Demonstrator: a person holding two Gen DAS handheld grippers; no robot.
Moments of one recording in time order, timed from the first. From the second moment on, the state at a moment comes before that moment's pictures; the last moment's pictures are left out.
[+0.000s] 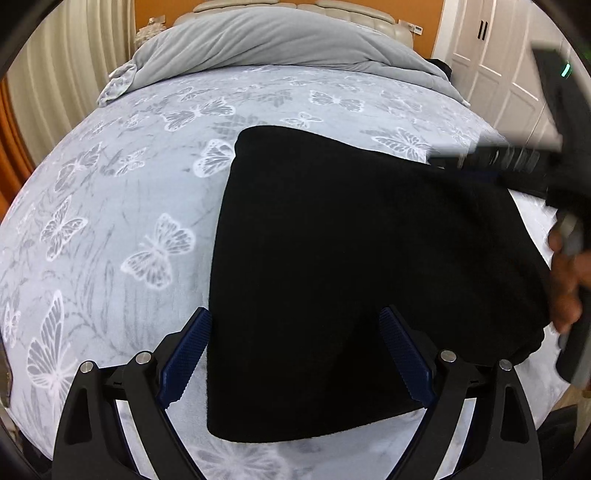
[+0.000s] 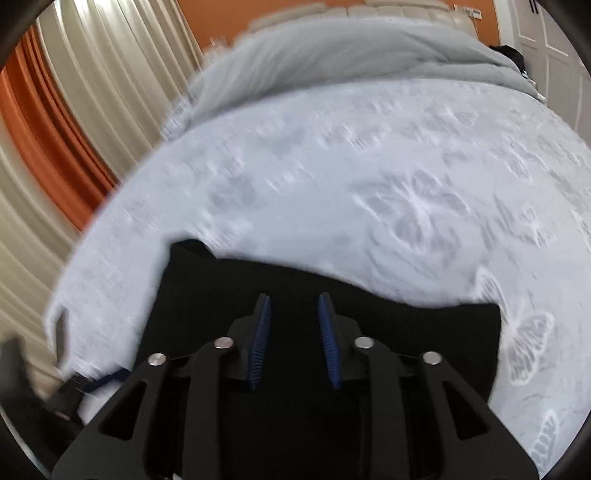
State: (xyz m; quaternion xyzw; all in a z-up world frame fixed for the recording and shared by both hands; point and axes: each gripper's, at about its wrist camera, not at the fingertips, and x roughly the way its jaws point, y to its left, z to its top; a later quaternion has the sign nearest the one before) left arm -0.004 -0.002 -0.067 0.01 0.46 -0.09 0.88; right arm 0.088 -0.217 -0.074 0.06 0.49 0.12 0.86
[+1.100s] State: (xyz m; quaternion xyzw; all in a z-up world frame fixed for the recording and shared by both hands) left arm -0.001 0.024 -0.066 -0.11 0.48 -0.14 0.86; right arm -0.032 -0.299 -0.101 0.27 0.53 0.12 0.79
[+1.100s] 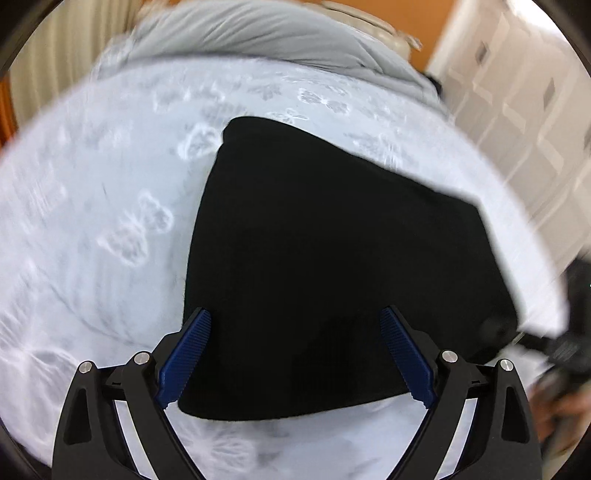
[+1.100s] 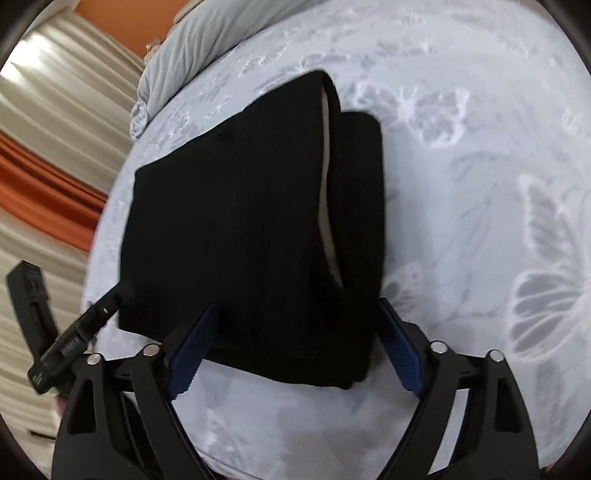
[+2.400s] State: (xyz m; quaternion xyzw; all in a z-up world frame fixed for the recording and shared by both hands) left arm 0.002 0.061 -0.069 -0.30 0.52 -0.20 0.78; right arm -0.052 -0.289 -0.055 0.30 0.46 0.21 0.81
